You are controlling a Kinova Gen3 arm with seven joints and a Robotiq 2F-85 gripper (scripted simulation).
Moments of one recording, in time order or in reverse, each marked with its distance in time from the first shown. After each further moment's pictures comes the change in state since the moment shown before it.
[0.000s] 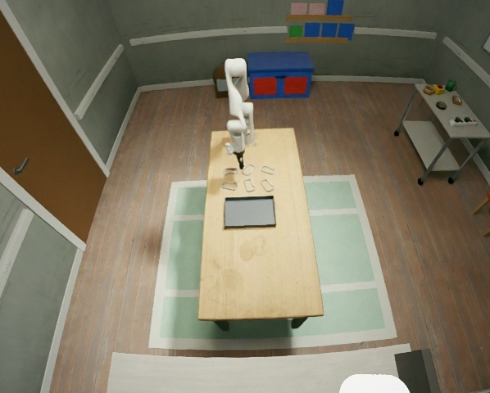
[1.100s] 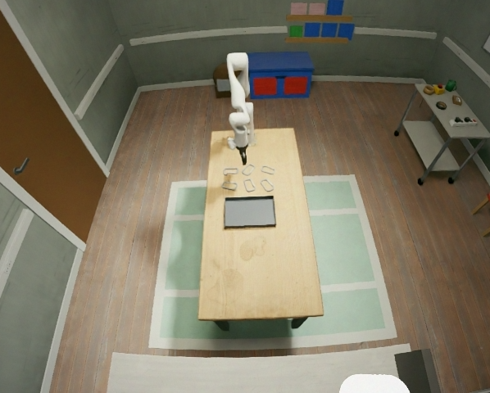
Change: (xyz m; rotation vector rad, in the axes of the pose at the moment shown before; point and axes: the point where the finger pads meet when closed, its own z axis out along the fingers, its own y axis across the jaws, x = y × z) arm -0.015 -0.034 -0.077 -0.021 -0.006 -0.010
